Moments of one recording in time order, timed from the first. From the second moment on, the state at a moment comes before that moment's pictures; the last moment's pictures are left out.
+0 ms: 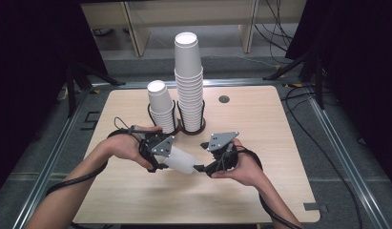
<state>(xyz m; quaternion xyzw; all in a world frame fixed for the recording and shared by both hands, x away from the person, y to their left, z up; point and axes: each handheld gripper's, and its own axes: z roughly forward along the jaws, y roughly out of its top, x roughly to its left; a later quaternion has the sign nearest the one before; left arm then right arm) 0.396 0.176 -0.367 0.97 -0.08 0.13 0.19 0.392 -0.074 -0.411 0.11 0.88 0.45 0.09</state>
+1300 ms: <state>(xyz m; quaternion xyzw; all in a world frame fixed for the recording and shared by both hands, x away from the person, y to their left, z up) 0.399 0.166 -0.364 0.97 -0.08 0.14 0.18 0.399 -0.031 -0.418 0.10 0.90 0.41 0.07</state>
